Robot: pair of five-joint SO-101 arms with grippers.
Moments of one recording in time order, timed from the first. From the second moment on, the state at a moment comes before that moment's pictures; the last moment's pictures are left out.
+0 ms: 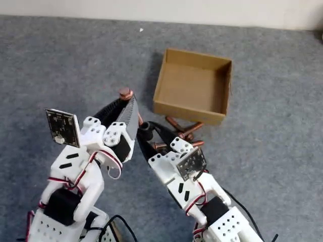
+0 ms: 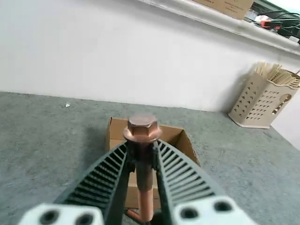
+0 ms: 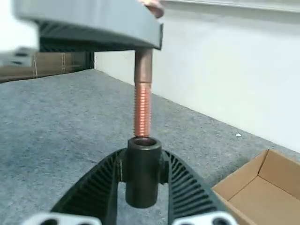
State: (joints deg) left arm 19.9 -83.5 63.3 35.7 24.7; right arm -43.3 -85.7 96.0 -3.7 7.5
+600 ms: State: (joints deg) left arm 23.2 -83.6 68.4 29.3 23.9; right arm -43.3 -85.7 96.0 -3.7 7.9
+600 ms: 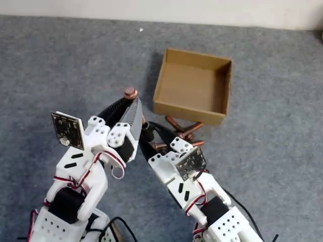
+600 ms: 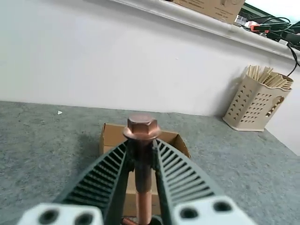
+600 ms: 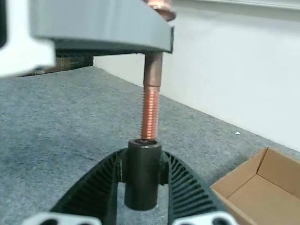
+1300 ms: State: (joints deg) left arm 27.0 -82.8 68.5 37.9 19.7; right arm -41.7 -85.8 96.0 -3.9 7.9
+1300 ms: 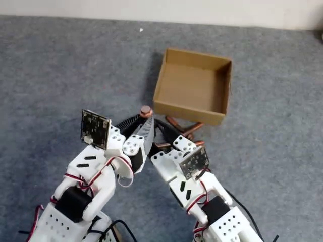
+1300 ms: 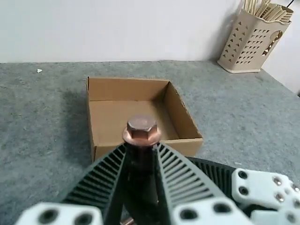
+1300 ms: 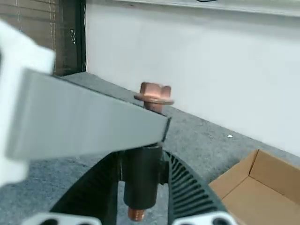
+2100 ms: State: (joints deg) left arm 12.9 -82.8 62.0 50.4 17.2; right arm -36.6 -85.8 96.0 12.0 8.0
